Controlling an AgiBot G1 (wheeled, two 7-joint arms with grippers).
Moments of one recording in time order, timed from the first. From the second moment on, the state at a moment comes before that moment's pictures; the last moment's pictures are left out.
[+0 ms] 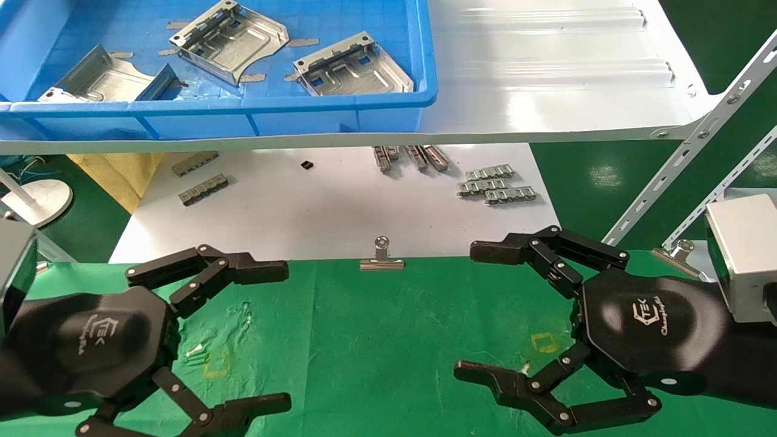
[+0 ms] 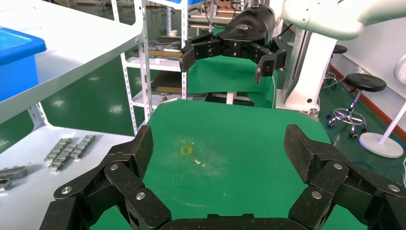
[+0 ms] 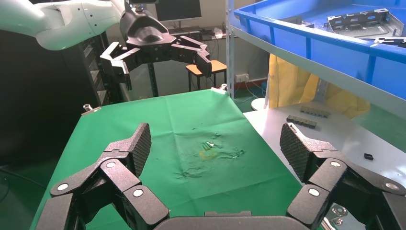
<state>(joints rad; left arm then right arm) -1.08 0.61 0.28 -1.28 0.73 1.50 -0.19 1.09 -0.57 -0.37 1.24 -0.65 -1.44 0.11</state>
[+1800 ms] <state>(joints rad) -1.08 0.61 0.28 -1.28 0.73 1.50 -0.19 1.09 -0.57 -0.37 1.24 -0.65 -1.44 0.11</state>
